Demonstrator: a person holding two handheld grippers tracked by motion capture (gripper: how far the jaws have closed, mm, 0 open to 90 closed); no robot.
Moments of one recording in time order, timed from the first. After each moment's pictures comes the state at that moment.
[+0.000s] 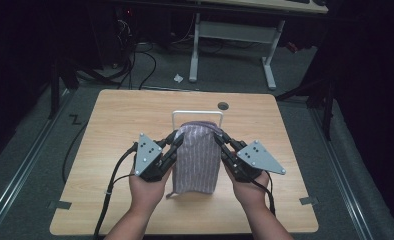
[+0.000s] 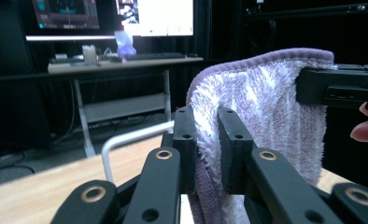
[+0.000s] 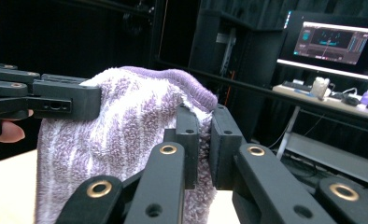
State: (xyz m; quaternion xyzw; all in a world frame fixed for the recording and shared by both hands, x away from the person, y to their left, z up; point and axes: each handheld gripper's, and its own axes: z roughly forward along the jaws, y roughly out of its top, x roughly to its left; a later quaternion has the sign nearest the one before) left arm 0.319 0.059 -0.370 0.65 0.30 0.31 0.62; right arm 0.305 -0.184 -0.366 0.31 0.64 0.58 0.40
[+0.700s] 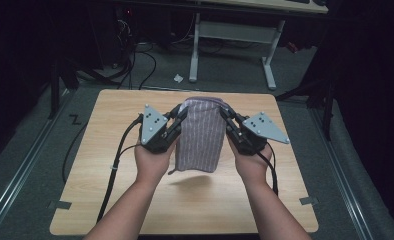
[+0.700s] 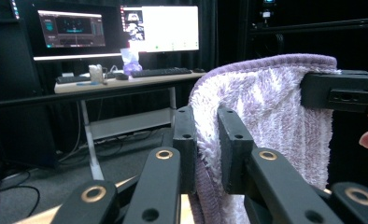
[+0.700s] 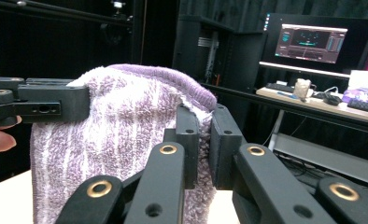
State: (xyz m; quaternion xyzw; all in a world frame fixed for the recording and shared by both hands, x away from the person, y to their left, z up) left arm 0.375 0.045 -0.341 0.64 0.30 0.34 0.62; right arm 0.355 -0.194 -0.336 0.34 0.62 0.58 0.40
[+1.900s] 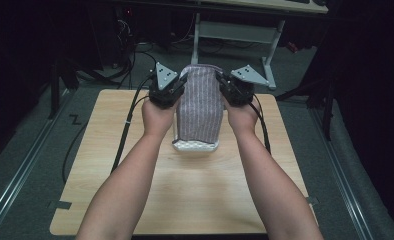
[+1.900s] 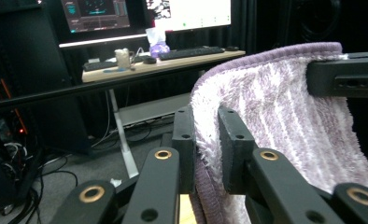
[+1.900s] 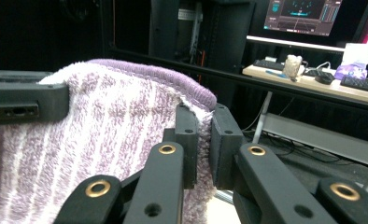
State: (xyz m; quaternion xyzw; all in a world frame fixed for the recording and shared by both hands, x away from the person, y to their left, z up) left arm 0.496 0.034 -0.329 0.67 0.34 0.35 0.56; right arm 0.489 -0.191 -0.324 0.38 0.64 0.54 0.39
